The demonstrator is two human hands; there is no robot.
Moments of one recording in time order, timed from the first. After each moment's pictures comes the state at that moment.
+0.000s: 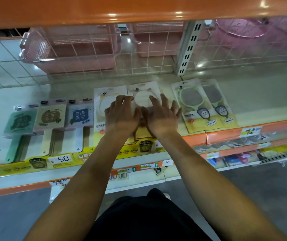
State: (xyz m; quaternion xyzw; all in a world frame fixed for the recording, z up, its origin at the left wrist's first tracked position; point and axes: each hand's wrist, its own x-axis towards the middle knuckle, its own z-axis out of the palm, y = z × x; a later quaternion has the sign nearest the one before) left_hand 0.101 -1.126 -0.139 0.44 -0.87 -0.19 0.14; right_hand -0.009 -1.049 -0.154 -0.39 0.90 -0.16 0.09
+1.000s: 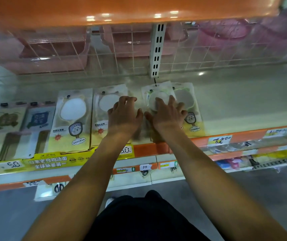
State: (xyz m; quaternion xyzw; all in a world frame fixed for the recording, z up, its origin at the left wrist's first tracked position) left_hand -0.022 -1.066 -0.144 0.46 -0.86 -0.18 0.13; right_hand -0.141 -0.998 -0.149 -0.38 0.92 -0.06 0.11
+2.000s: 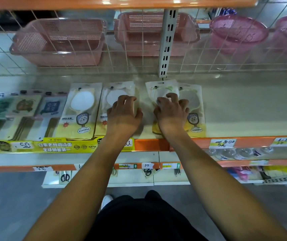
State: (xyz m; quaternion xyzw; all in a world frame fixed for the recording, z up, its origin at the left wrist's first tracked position) left_hand -0.005 -1.044 -0.143 0.49 -0.84 -0.14 0.18; right_hand -0.143 -0.986 -0.151 -0.42 0.89 -0.18 0.04
